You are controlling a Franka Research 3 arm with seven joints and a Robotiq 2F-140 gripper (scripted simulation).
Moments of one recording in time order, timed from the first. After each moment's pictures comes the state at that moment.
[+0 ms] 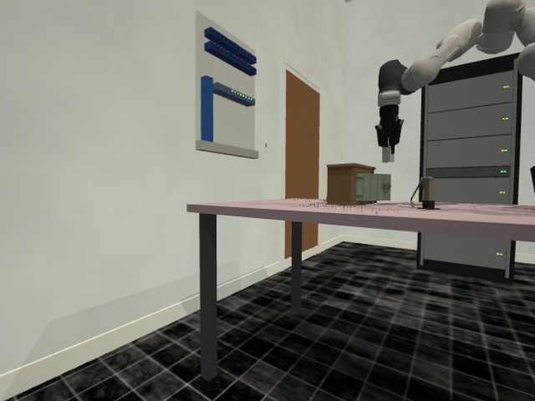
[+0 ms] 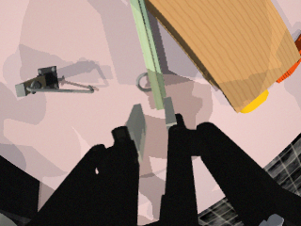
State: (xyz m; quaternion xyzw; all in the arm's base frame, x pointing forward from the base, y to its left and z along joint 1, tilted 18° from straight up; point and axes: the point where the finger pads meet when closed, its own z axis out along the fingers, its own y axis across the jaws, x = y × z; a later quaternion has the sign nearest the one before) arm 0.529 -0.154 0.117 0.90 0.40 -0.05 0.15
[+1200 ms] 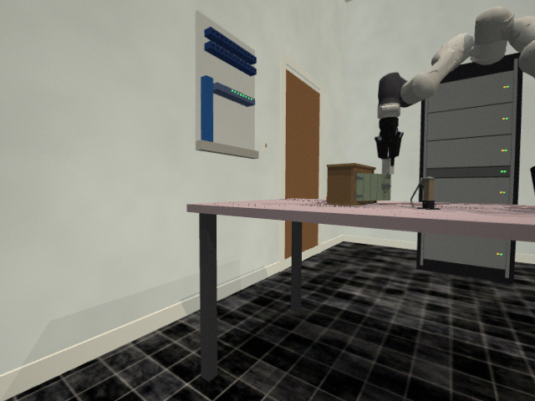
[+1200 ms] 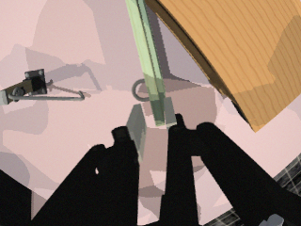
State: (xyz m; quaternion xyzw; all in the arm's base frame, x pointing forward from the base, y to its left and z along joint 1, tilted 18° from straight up) arm 0.532 -0.171 0.069 0.90 0.40 -0.05 0.15
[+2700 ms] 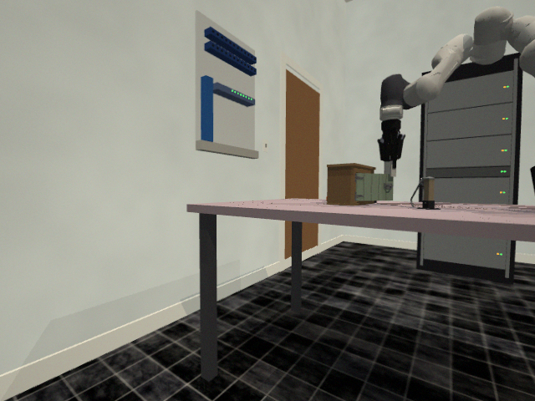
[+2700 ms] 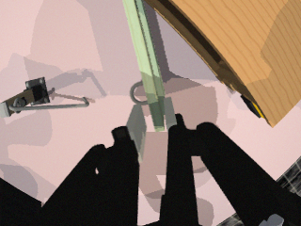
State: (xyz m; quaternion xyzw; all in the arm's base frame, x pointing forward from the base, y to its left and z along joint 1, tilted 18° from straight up) arm 0.524 -0.166 0.054 0.92 0.37 -0.04 0.16
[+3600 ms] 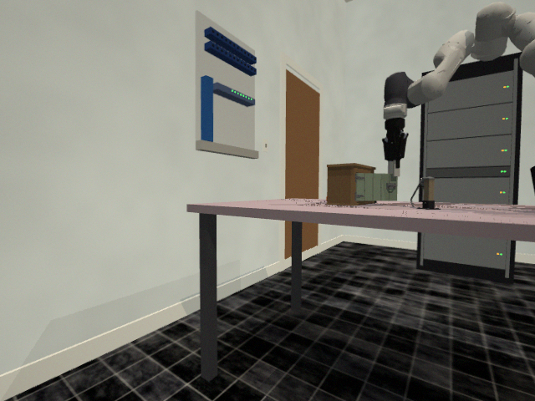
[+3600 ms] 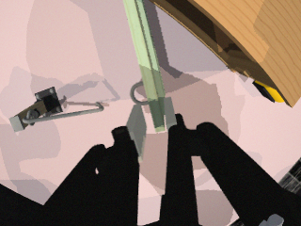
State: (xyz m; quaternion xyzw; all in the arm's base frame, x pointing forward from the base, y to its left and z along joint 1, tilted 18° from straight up) arm 0.510 -0.150 0.048 0.94 0.31 -0.03 0.16
